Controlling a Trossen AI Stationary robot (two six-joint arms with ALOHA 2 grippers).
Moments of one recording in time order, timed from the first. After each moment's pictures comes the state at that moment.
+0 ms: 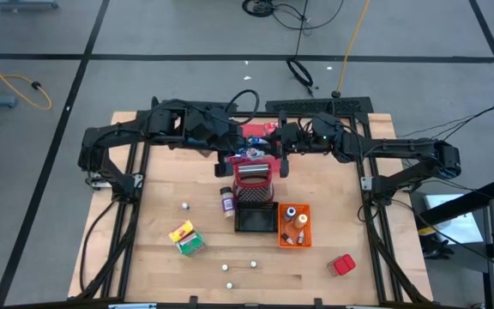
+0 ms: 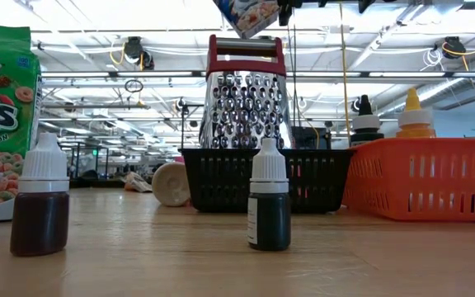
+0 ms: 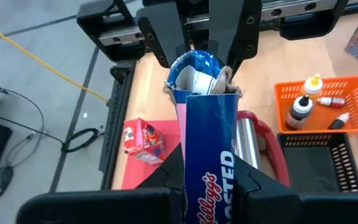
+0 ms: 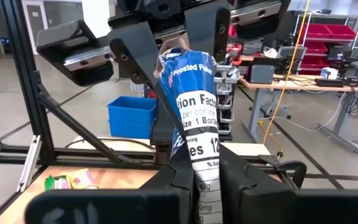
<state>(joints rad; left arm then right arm) 0.04 1.64 1.99 -1.03 -0.22 0.22 -0.20 1.33 1.04 0.29 -0.21 -0.04</state>
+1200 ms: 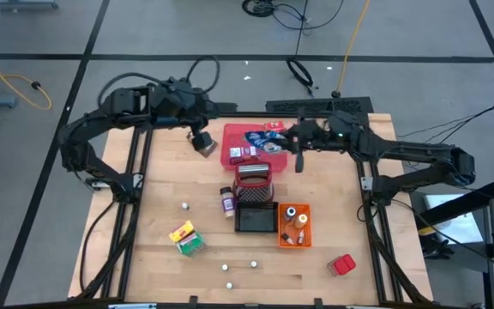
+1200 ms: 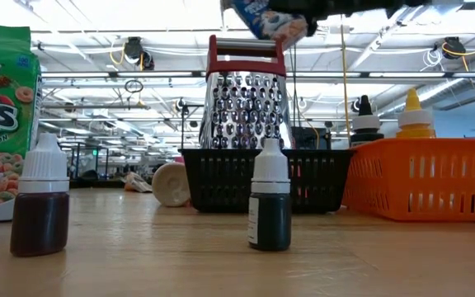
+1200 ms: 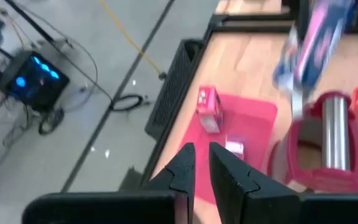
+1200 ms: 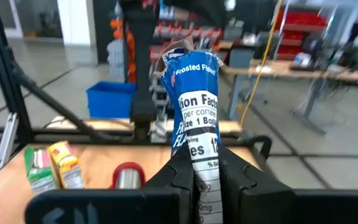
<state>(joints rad) 0.18 1.50 1.98 -1.16 -0.35 0.10 -0.27 1.16 0.90 0.23 -0.21 -0.08</state>
